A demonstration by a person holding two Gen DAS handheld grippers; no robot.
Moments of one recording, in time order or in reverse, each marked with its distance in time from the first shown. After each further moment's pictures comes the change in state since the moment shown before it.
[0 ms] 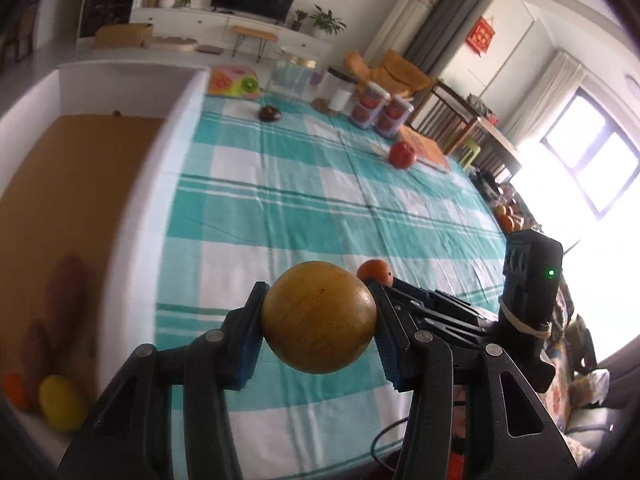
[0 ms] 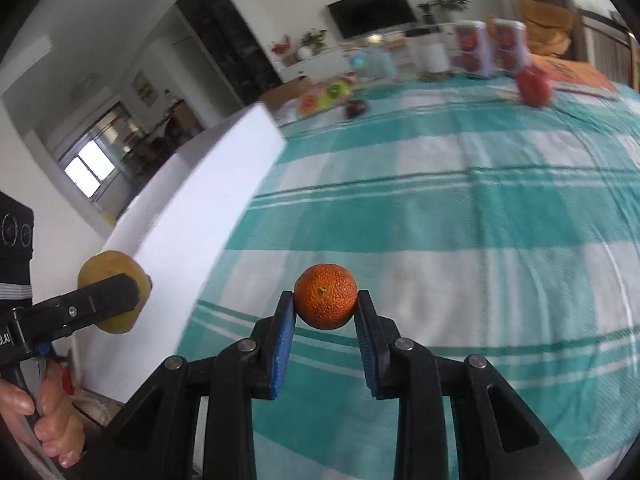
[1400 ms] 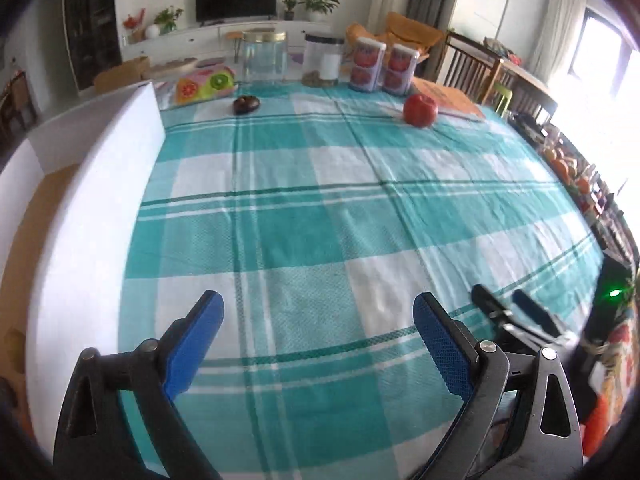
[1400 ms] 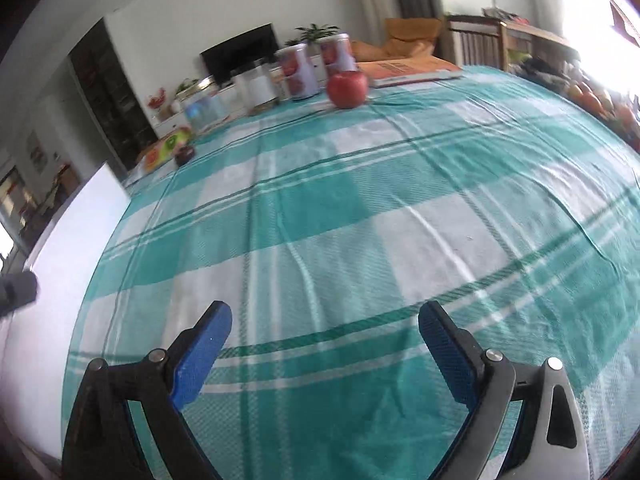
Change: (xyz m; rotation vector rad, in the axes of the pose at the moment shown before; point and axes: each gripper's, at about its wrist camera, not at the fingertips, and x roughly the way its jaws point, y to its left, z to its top) left arm 0.135 -0.089 -0.008 0.239 0.072 0.230; right arm -0.061 -0.153 -0.064 0.373 -0.203 -0.535
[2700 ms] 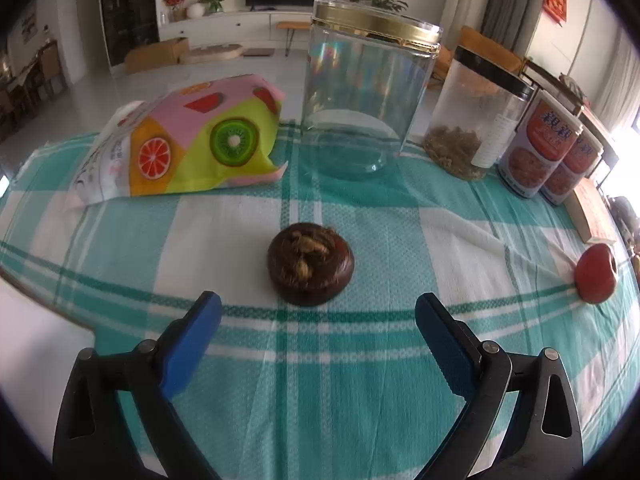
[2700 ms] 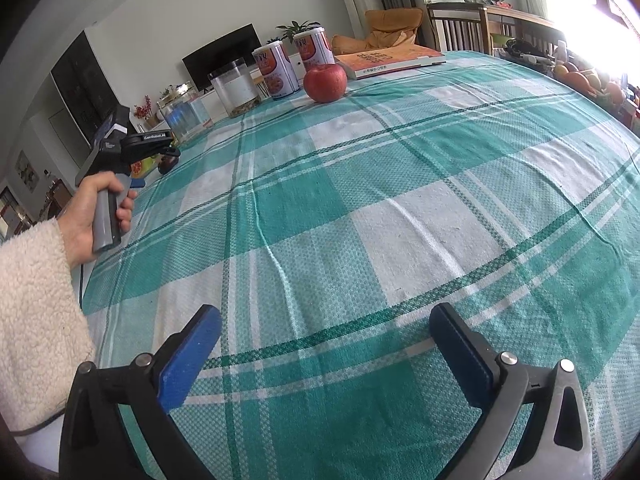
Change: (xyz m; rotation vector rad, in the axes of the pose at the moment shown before) left arm 0.231 0.111 0.224 -0.183 0.000 0.094; right arm 0.009 0.009 -0.003 -0.022 0.025 -0.020
